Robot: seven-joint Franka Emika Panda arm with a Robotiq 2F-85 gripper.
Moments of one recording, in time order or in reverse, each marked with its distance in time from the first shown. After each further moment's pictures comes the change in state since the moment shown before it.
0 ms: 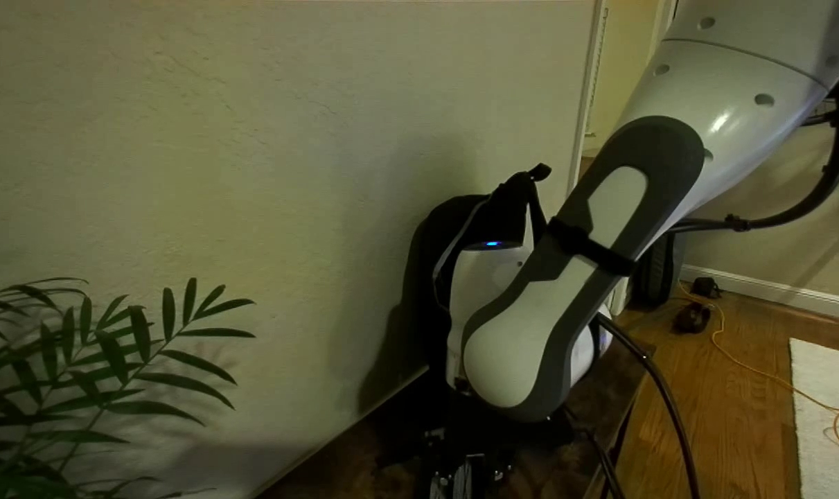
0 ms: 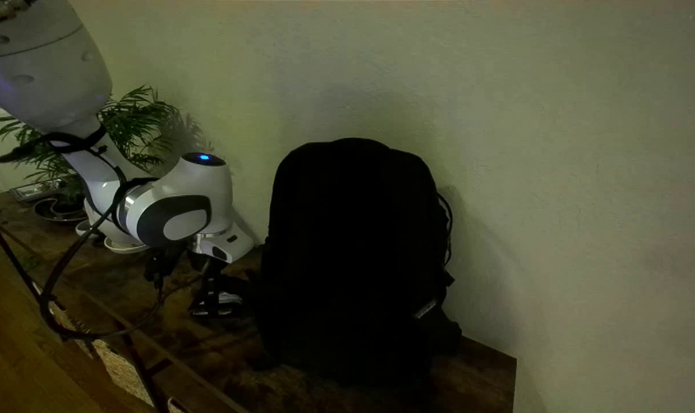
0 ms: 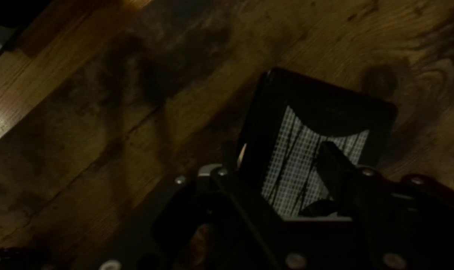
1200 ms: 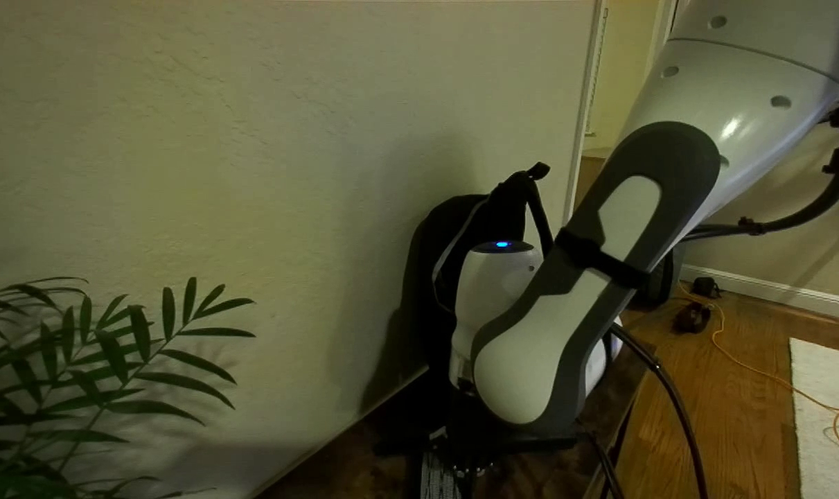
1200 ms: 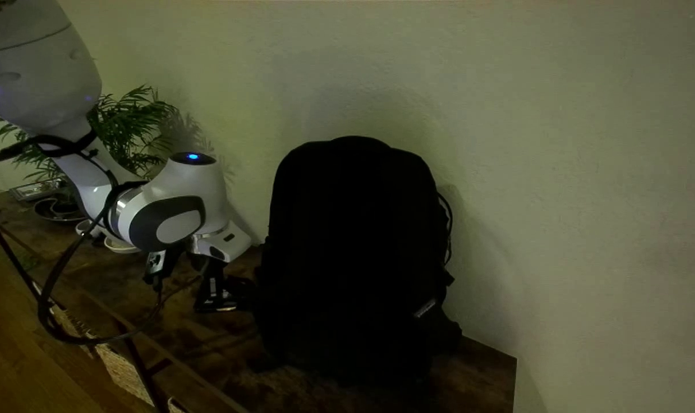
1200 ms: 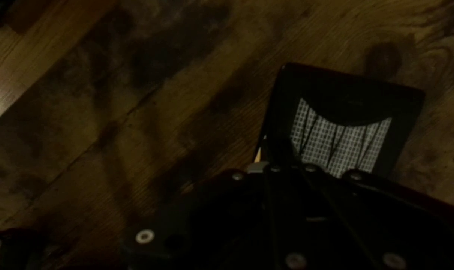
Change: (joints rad) arm 0.048 -0.010 -0.042 -0.038 0.000 0.087 0.021
